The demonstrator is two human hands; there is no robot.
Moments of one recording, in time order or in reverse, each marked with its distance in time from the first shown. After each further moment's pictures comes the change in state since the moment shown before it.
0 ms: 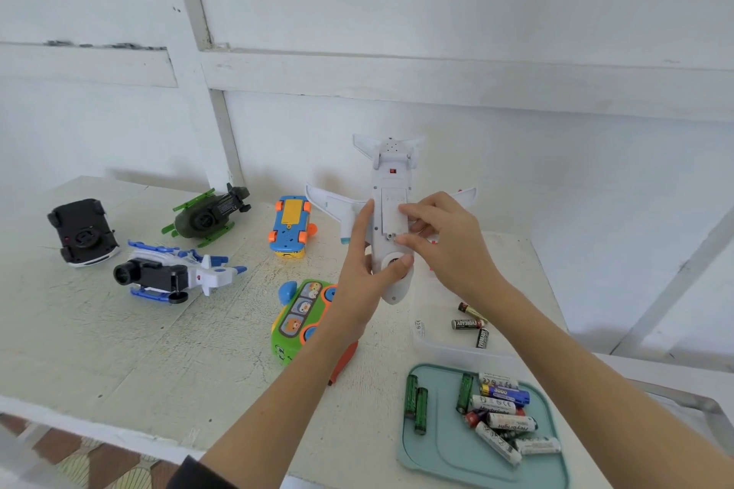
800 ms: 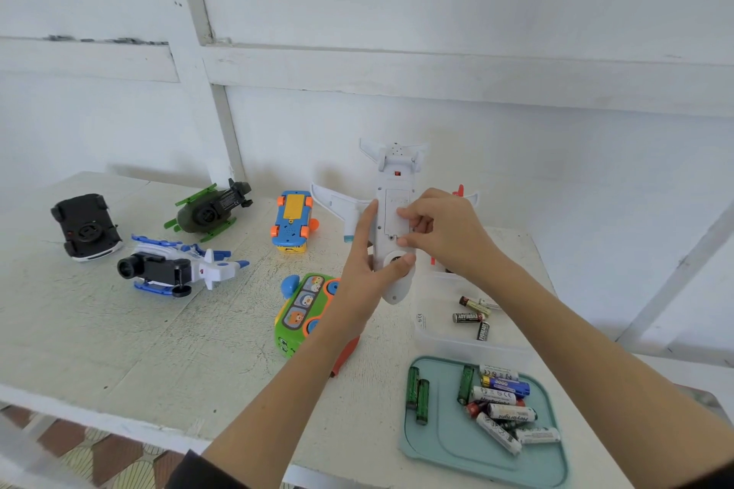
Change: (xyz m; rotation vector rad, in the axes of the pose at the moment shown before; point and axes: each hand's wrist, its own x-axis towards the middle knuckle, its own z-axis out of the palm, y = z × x) left_hand -0.006 0.002 -0.002 -0.001 -0.019 -0.043; right_hand 0.013 0.000 -0.005 -0.088 -0.186 0.085
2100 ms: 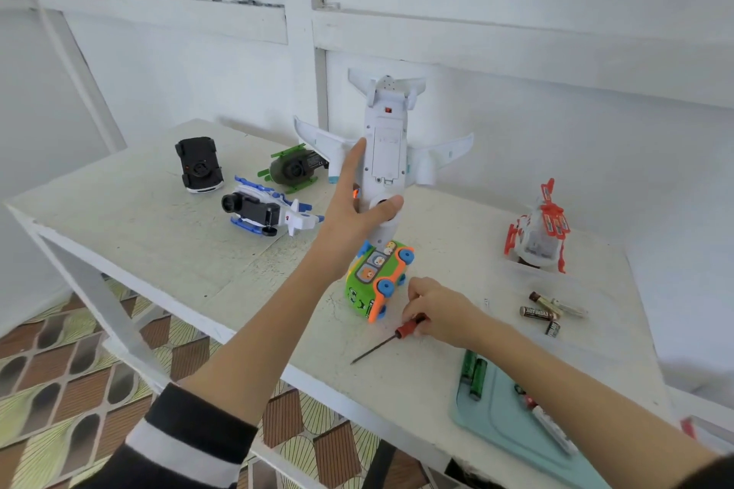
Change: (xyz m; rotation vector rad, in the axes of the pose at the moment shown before) left_hand -0.034 0.058 -0.085 0.090 0.200 0.119; right_hand -0.057 0.022 0.122 -0.353 -0.827 -0.240
